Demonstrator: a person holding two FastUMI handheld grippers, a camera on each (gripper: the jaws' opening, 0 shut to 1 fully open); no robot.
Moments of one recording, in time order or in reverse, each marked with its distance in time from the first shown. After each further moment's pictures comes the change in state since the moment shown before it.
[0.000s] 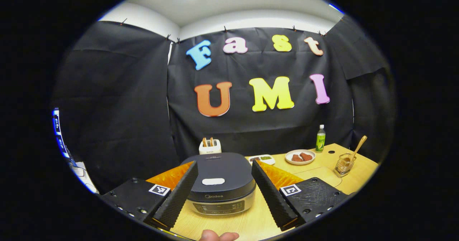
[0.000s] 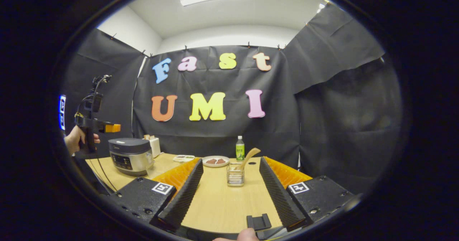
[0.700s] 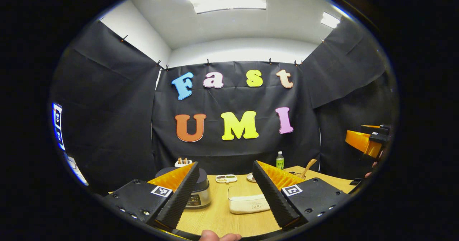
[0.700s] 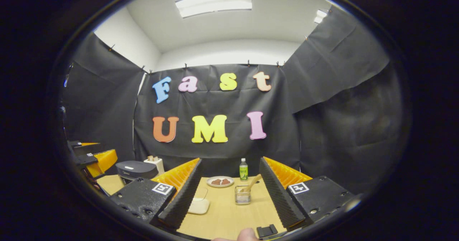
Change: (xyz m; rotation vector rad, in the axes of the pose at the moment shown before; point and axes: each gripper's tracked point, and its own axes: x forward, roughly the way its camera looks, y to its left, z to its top) left arm -0.152 -0.089 0.046 -0.065 -0.191 -0.134; right arm -0.017 0.036 0.092 0.011 -0.107 -0.018
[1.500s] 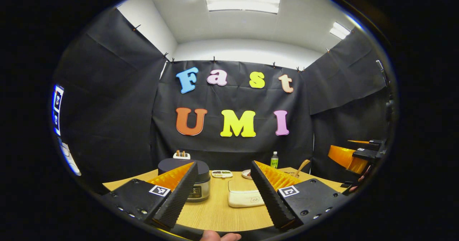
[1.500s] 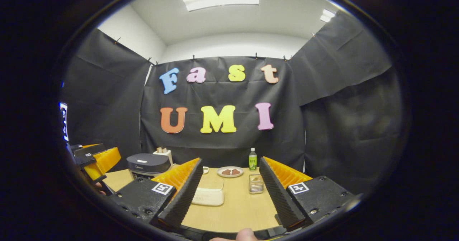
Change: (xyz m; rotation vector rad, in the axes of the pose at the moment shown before) left arm -0.027 0.028 -0.019 -0.095 0.012 -0.047; right arm -0.031 0.076 -0.031 0.000 0.093 0.025
